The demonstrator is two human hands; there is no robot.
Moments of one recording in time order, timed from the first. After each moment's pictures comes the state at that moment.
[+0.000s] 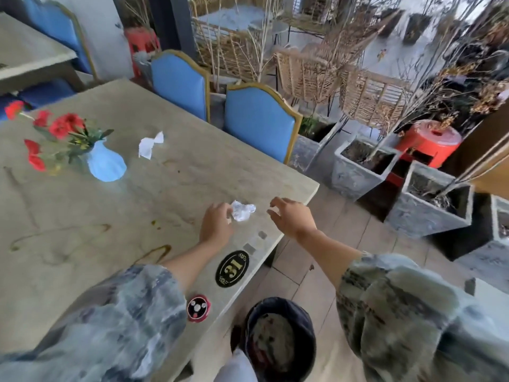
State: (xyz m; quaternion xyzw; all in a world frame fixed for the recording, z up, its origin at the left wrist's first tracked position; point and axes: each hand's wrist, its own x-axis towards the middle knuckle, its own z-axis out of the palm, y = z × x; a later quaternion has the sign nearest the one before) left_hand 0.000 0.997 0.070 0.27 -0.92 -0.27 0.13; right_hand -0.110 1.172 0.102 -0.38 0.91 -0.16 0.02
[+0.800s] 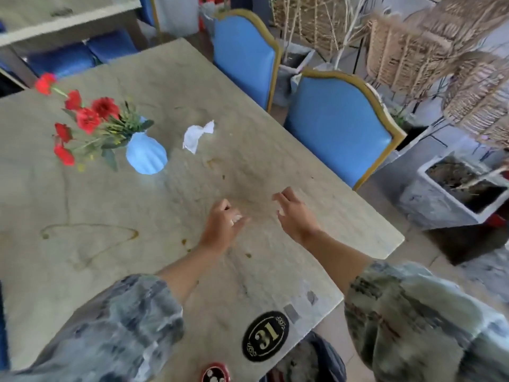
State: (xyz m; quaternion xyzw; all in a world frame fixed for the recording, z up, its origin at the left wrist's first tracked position) left_hand -0.045 0.839 0.016 0.27 -0.91 -0.26 0.20; right_hand -0.204 0.978 0.046 -0.50 0.84 -0.19 0.12
